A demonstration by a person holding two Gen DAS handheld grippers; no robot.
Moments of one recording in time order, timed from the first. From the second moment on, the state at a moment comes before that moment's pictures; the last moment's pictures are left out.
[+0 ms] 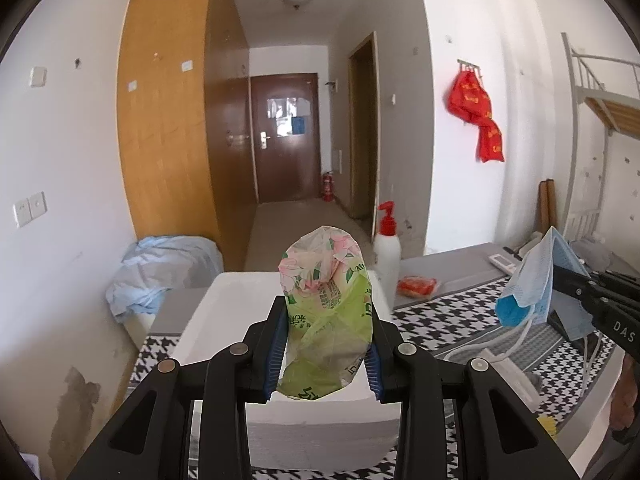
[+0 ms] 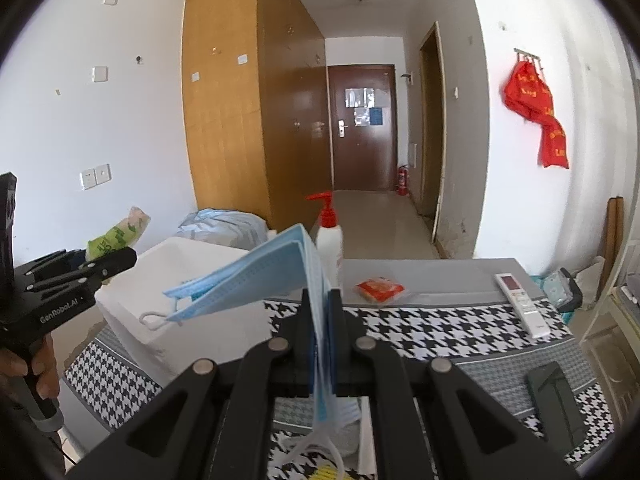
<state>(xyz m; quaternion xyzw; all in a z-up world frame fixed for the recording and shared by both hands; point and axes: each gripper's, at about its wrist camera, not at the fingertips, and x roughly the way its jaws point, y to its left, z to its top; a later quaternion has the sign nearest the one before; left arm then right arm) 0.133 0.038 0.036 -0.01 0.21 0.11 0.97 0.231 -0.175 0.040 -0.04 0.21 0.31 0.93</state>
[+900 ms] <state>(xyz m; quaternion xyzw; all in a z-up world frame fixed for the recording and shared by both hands) 0.167 0.082 0.016 -0.03 0.27 0.11 0.96 0.235 -0.137 0.043 -0.06 0.22 0.32 0.92</state>
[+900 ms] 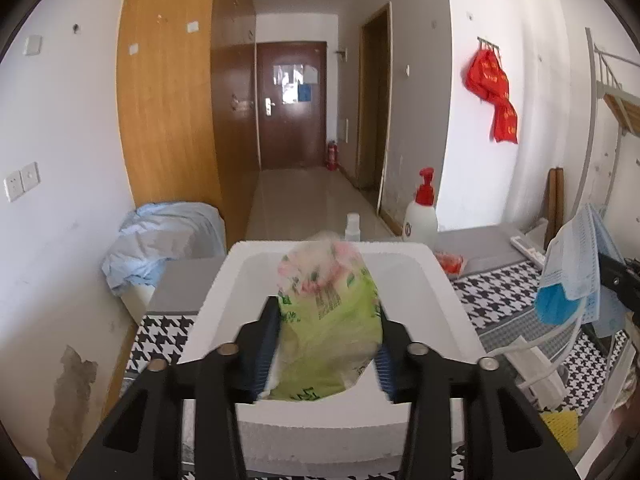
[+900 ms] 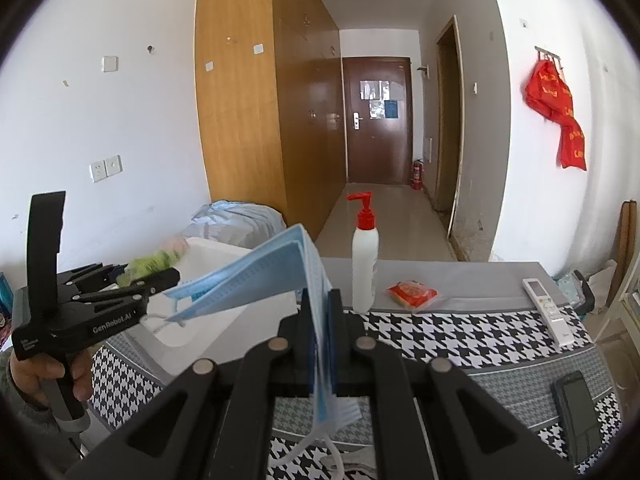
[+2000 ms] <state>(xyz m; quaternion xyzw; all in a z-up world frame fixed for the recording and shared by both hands) 0.078 0.141 0.050 -0.04 0.17 0.22 0.96 0.229 -0.055 0.057 -0.08 0.23 0.39 0.89</state>
